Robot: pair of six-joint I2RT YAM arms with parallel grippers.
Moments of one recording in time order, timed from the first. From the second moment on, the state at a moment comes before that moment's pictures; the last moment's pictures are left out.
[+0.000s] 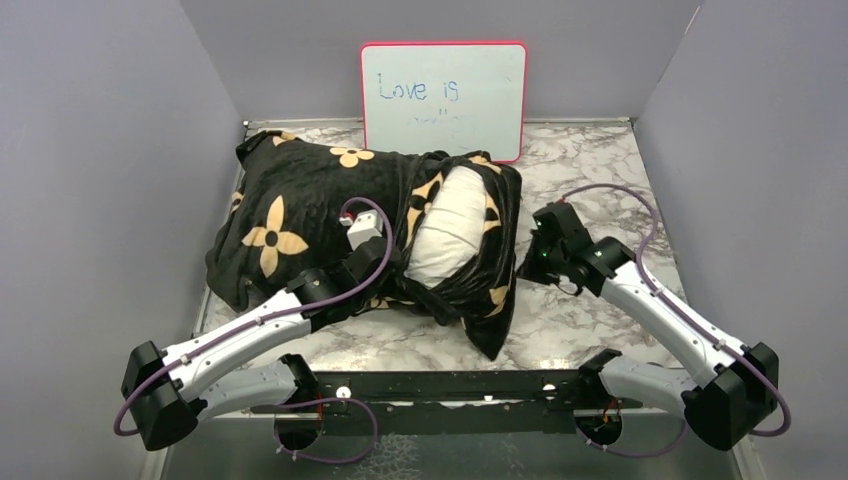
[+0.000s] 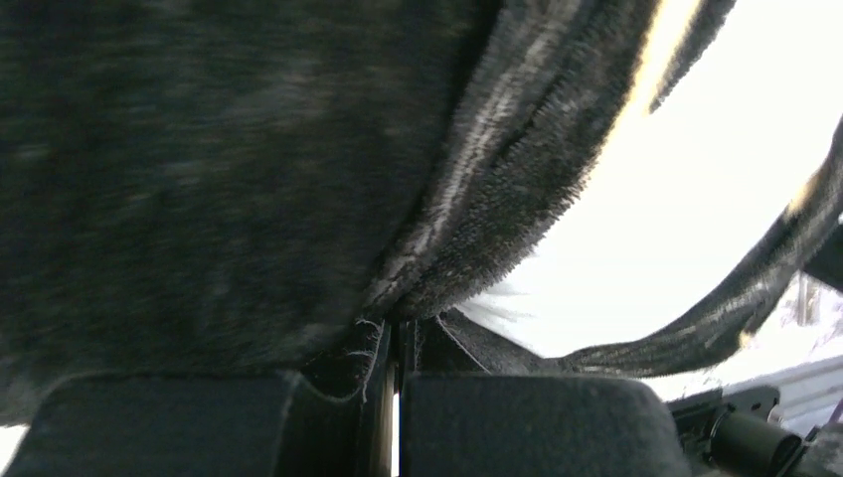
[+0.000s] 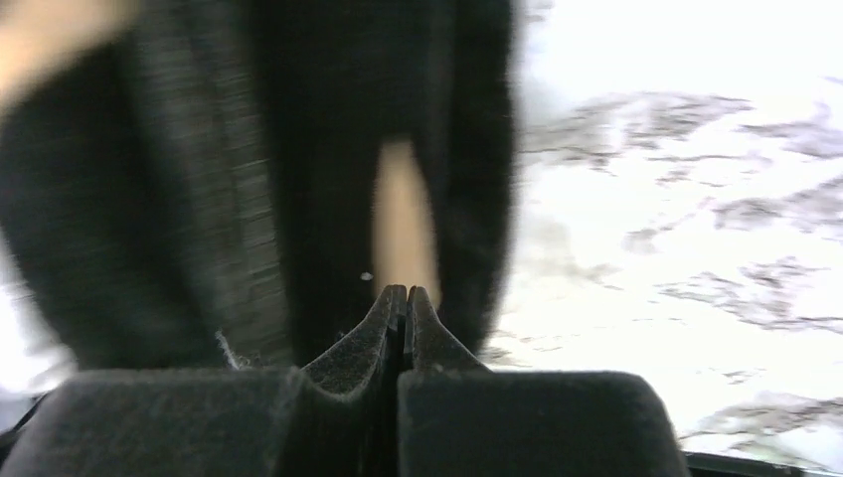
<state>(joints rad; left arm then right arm) -0.92 1.02 0.80 -0.54 -0.39 -0.90 0.57 1.12 0.93 -0.76 0.07 0.77</state>
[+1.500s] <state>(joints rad) -0.75 0.94 0.73 -0.55 -0.27 -0.78 0.71 1.24 0.97 -0.62 -0.09 0.81</state>
